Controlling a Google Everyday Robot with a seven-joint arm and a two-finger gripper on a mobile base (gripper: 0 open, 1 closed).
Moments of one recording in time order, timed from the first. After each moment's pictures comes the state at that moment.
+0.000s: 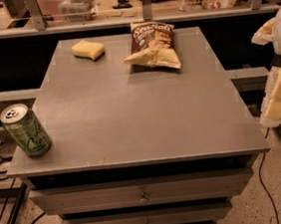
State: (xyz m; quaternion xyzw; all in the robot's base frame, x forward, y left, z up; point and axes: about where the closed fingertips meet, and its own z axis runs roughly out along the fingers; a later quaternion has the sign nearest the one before) arm 0.438 -0.217 0.976 -0.60 0.78 -0.03 0.16
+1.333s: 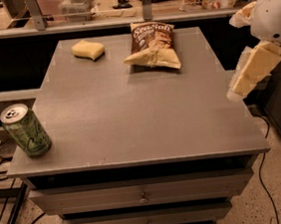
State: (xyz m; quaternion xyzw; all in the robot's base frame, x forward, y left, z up) arm 0.496 -0.184 0.987 -0.60 0.75 0.01 0.27
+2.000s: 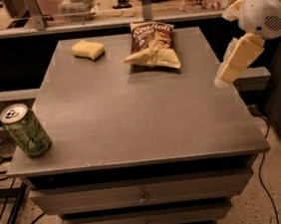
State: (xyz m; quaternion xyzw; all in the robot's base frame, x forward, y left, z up) arm 0.540 -0.182 0.984 -0.58 0.76 0.01 0.30
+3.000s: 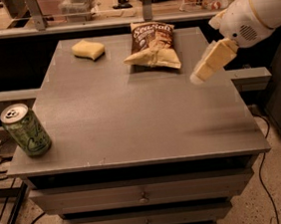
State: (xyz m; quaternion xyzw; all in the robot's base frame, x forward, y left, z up) arm 0.580 -0.153 0.960 -0.53 0.77 0.08 0.35
